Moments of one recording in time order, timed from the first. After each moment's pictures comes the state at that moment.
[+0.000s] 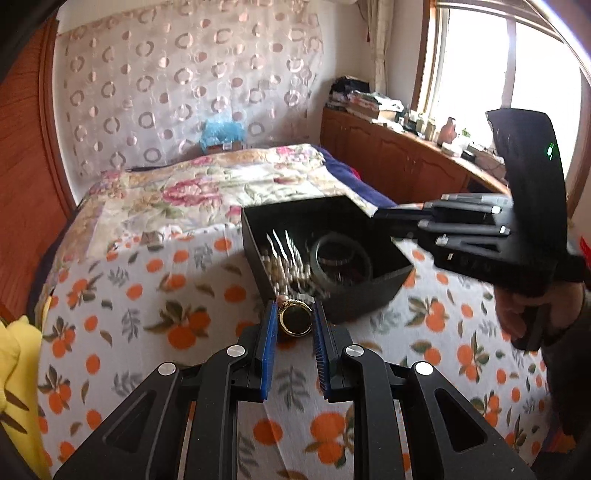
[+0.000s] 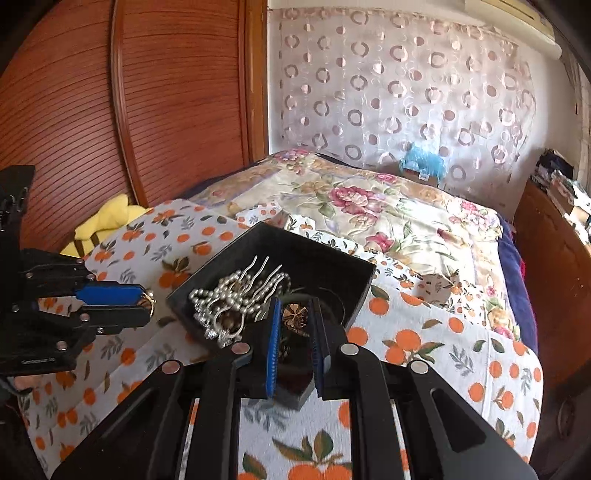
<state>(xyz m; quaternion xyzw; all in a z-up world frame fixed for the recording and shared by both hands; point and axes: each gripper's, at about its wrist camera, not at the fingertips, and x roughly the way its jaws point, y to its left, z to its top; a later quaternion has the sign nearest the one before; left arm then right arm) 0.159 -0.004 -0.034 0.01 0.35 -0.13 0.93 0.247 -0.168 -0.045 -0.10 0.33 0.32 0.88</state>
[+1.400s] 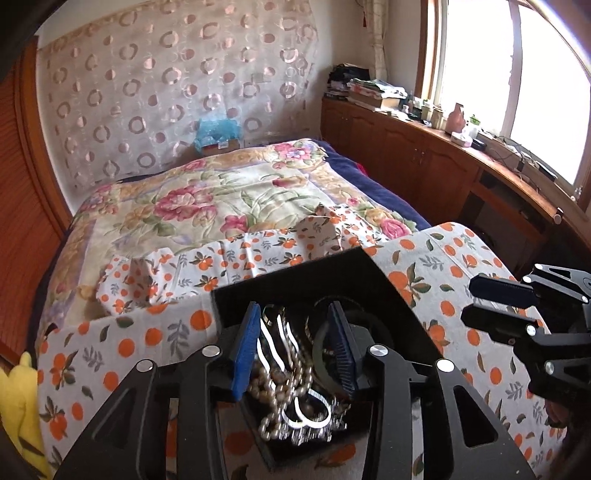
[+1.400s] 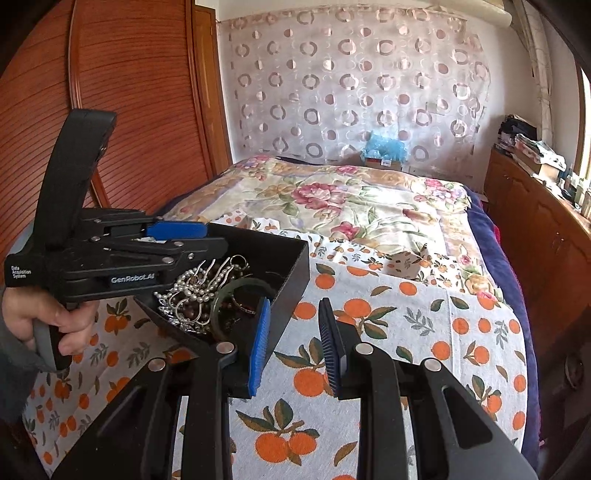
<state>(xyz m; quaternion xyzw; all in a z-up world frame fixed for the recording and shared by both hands) 0.250 -0.036 -0.031 0.04 0.37 -0.12 0.92 0.231 -0.220 -0.044 -0.05 0.33 0.25 0.91</state>
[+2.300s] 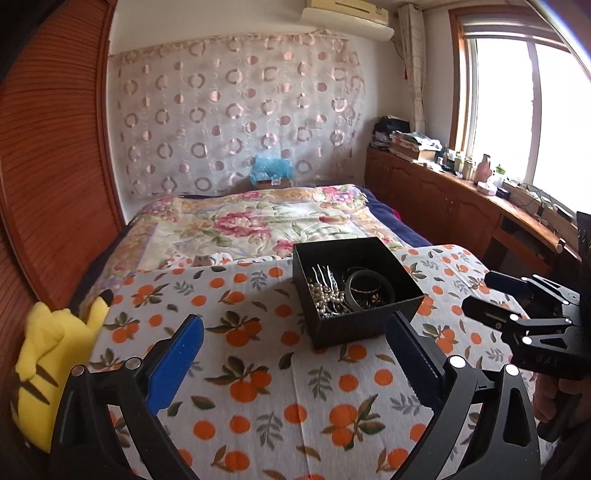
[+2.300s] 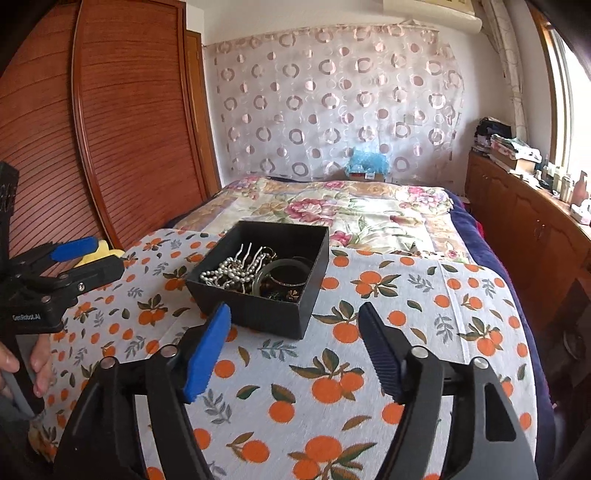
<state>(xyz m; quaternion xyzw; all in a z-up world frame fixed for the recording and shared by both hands) 0.101 0.006 0.000 0.00 0.28 -0.03 0.96 0.145 -0.215 -0.036 -0.02 0.29 0.21 0.93</state>
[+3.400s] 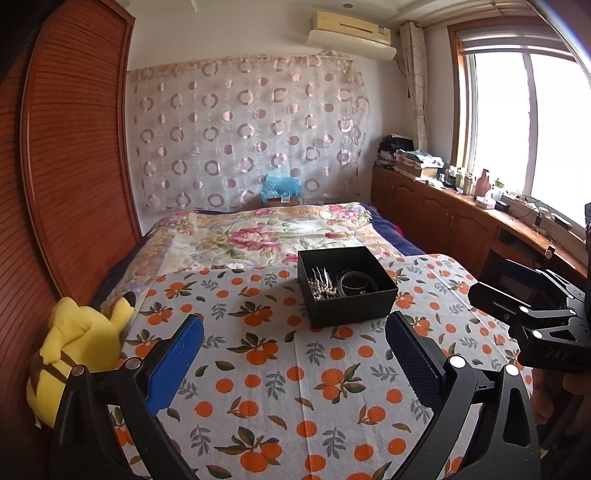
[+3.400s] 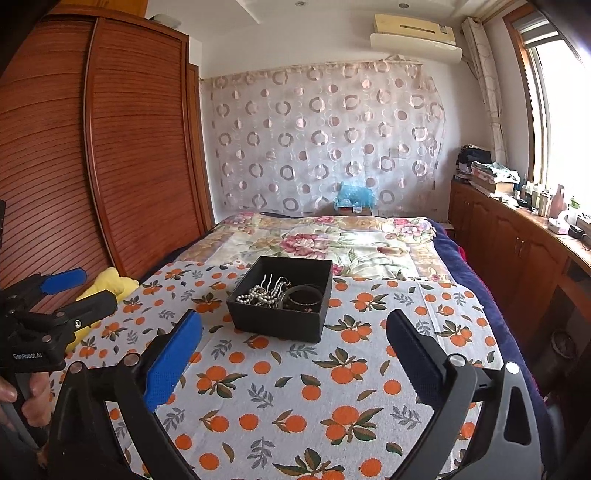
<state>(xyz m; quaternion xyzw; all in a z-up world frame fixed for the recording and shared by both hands) 0.022 0.002 0.026 0.01 0.25 -0.01 0.97 0.068 -0.214 0.007 -0.01 0.23 0.19 0.95</state>
